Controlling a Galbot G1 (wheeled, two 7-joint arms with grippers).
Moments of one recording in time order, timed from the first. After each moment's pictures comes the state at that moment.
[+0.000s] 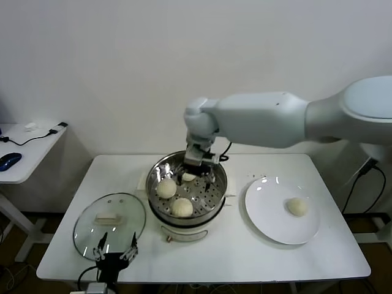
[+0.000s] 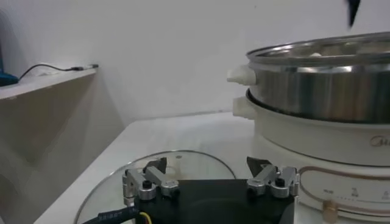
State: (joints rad) left arm 1.74 -1.44 -0.53 -2.01 -0.02 0.06 -0.15; right arm 0.87 1.29 -1.64 1.29 0.39 0.34 -1.10
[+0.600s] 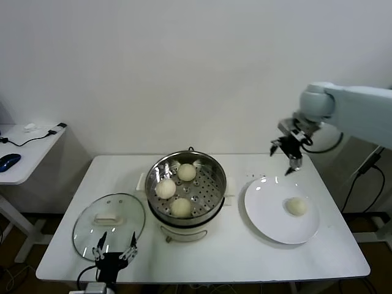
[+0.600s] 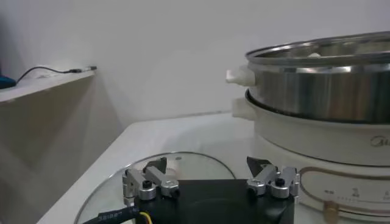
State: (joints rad) left arm 1.74 -1.44 -0.54 -2.01 -0.02 0.06 -0.14; right arm 0.84 0.78 -1.74 1.23 0.44 -0.03 -1.08
